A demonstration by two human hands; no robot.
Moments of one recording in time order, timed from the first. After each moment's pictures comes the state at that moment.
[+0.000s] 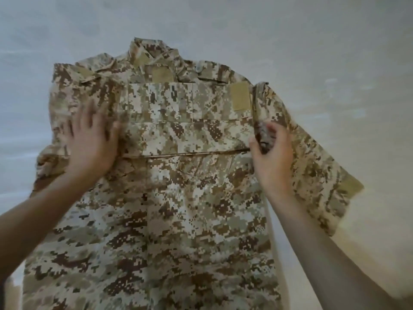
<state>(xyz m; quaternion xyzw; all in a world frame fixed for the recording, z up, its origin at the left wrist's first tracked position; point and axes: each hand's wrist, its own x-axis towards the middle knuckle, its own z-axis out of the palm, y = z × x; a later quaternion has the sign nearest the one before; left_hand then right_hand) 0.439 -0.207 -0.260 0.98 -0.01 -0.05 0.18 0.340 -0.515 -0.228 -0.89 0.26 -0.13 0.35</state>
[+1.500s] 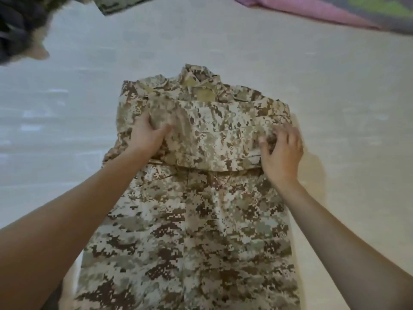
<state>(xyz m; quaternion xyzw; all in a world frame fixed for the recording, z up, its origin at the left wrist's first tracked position) 0.455 -0.209 -0.213 0.83 0.17 -0.13 0.51 0.373 -0.474 -0.200 -0.96 0.20 -0.06 0.19</state>
